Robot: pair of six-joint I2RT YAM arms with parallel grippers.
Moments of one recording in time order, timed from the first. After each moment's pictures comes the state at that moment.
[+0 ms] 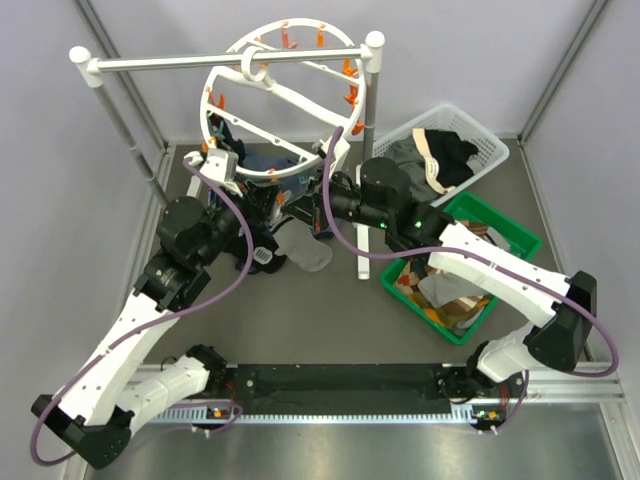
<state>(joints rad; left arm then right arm) -0.55 0.87 1.05 -0.11 0.01 -0.24 0.94 1.45 1.42 -0.05 -0.26 0.32</state>
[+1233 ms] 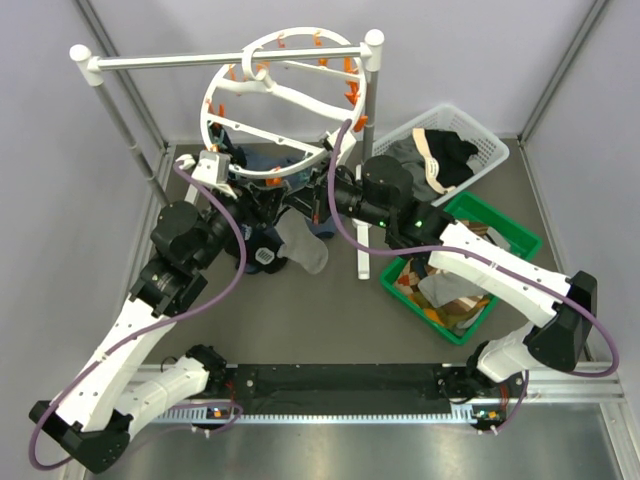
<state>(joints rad) -0.54 0.84 1.04 -0.10 0.01 -0.28 0.94 1.45 1.43 -0.01 -0.19 0.36</state>
